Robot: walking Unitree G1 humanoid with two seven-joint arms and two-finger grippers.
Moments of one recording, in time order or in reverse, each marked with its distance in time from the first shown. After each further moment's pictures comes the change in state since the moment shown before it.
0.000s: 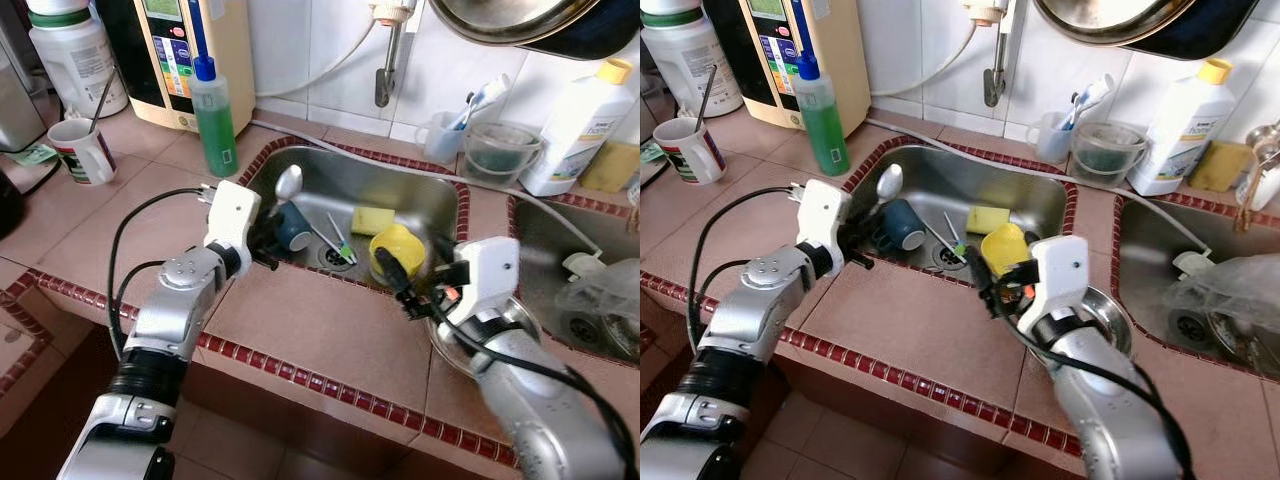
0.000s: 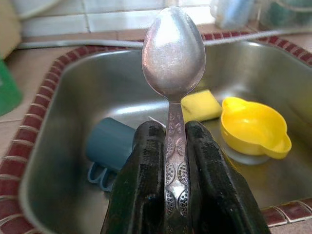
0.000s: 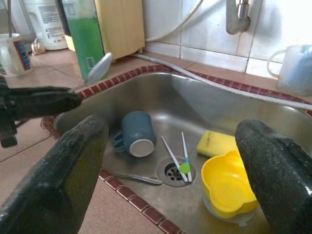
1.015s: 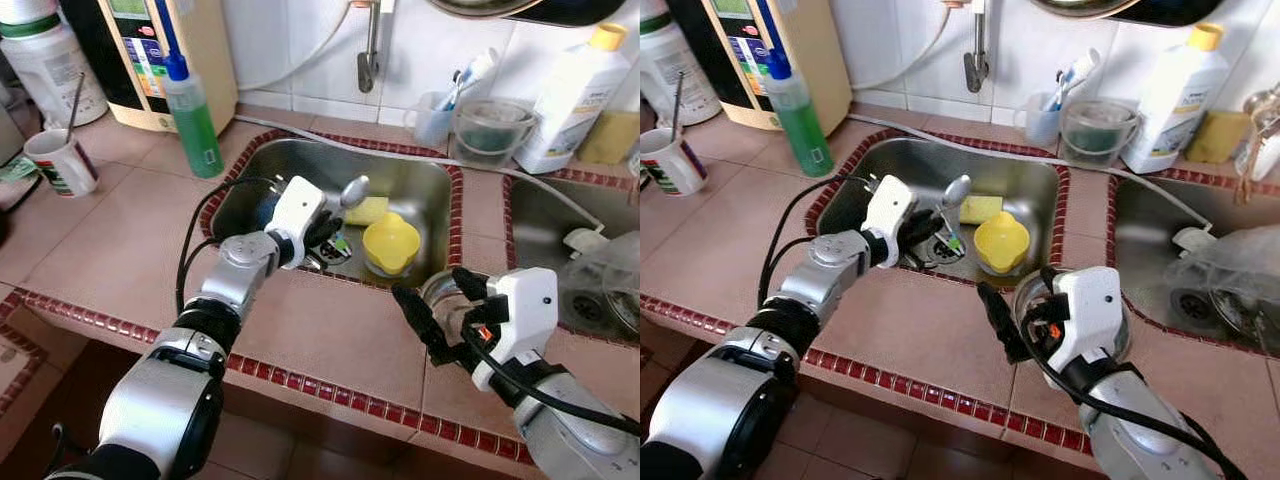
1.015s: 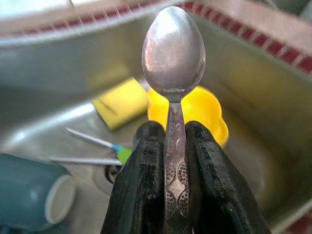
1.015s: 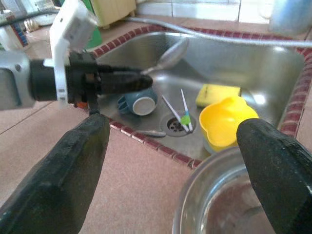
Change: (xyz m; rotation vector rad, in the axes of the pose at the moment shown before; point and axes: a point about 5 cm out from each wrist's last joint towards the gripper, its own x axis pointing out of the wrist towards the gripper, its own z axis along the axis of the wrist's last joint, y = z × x) left arm 0.045 -0.035 -0.001 0.082 0.063 -0.220; right arm -0.045 0.011 0.003 0.049 0.130 0.024
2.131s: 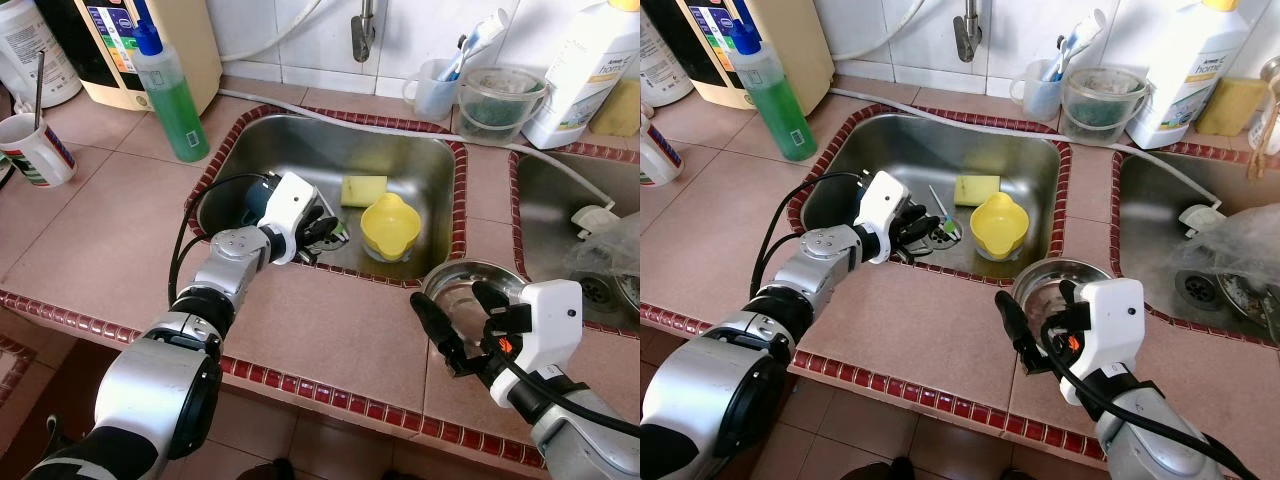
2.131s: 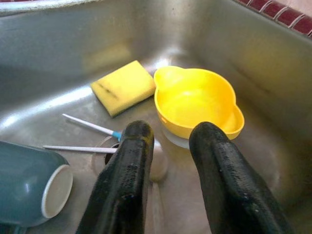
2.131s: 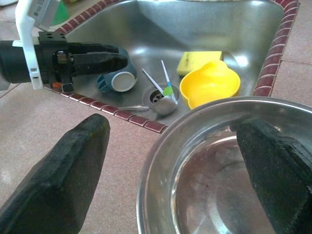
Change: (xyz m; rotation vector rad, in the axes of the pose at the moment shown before) left arm -0.004 0.015 0.009 0.002 -0.022 0.007; right arm -0.014 -0.008 -0.002 0.033 0.041 -0.081
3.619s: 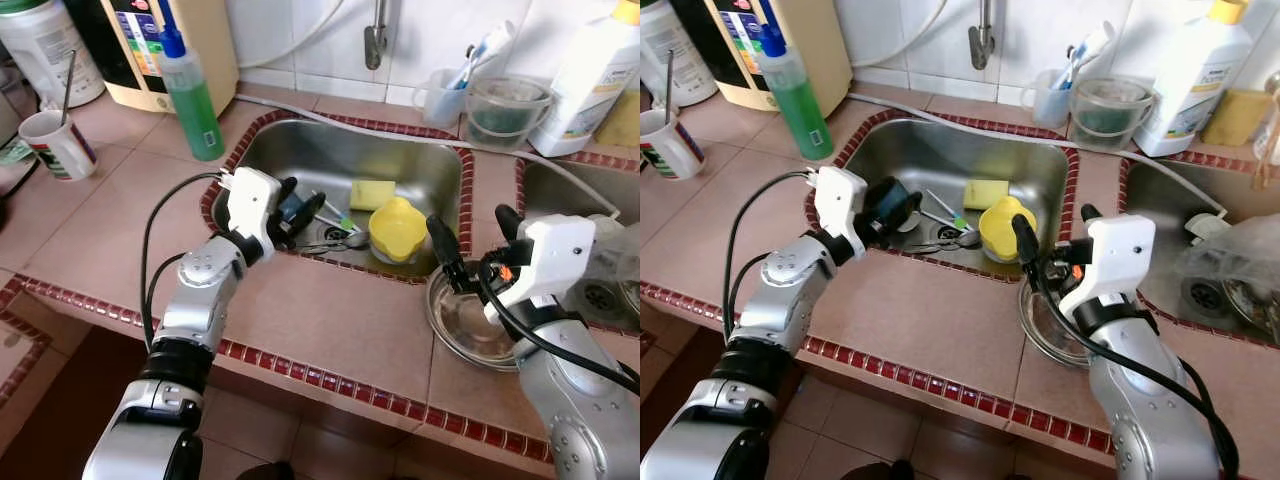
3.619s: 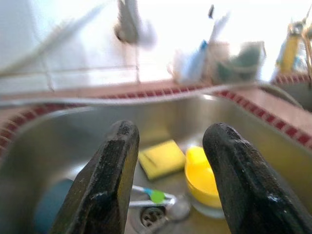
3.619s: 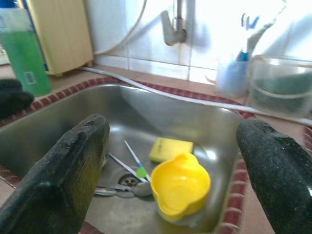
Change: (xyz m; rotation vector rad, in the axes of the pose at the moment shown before) left arm -0.047 0.001 0.019 -0.058 -0.383 0.149; right arm 0.052 -0.019 0.033 -0.147 -0.309 -0.103
